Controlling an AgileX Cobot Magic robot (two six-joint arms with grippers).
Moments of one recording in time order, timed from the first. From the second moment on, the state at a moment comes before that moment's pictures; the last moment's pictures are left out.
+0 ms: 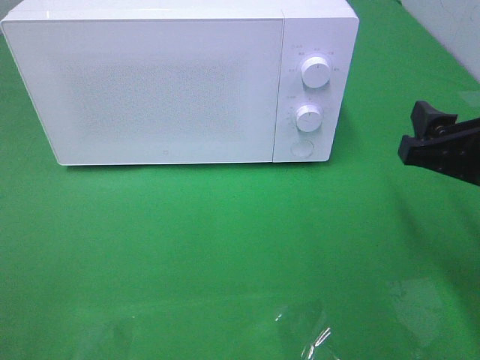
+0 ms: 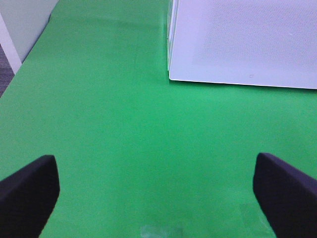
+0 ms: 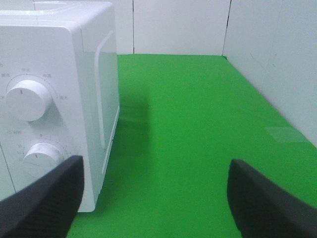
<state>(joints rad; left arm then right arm) 0.05 0.00 -0.52 -0.06 1.07 0.02 0.60 1.35 -0.21 0.70 -1.13 -0.35</state>
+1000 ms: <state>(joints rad) 0.05 0.00 -0.52 -0.06 1.07 0.02 0.95 1.76 -0.46 0.95 -1.21 -0.44</state>
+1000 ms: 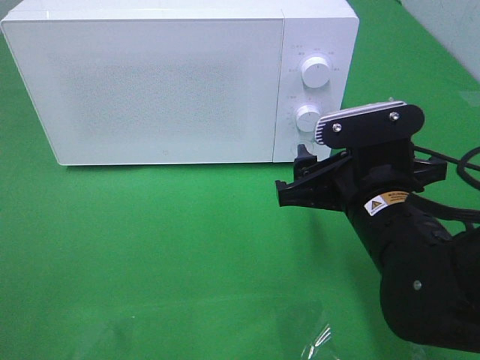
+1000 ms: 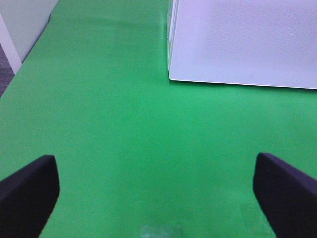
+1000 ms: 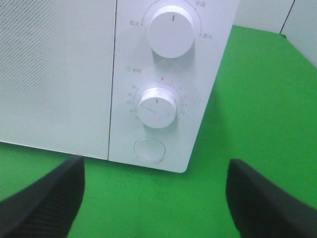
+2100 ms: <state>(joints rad) 0.05 0.00 -0.52 -0.06 1.07 0.02 0.73 2.01 -0.77 0.81 -1.19 -0.38</state>
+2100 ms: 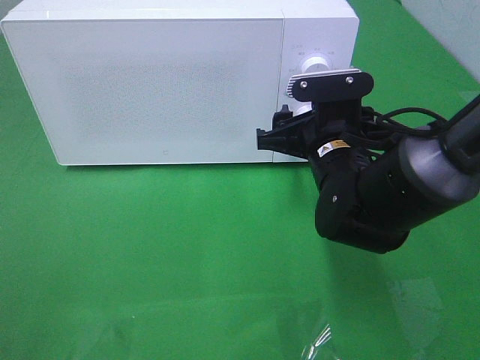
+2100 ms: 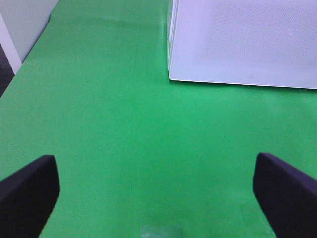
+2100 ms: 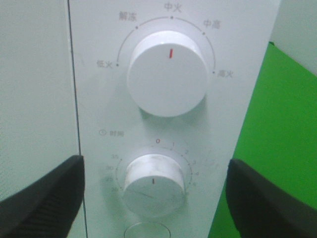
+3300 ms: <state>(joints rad) 0.05 0.00 -0.52 -0.06 1.07 0.02 0.69 2.12 -0.86 0.76 -1.18 -0.34</state>
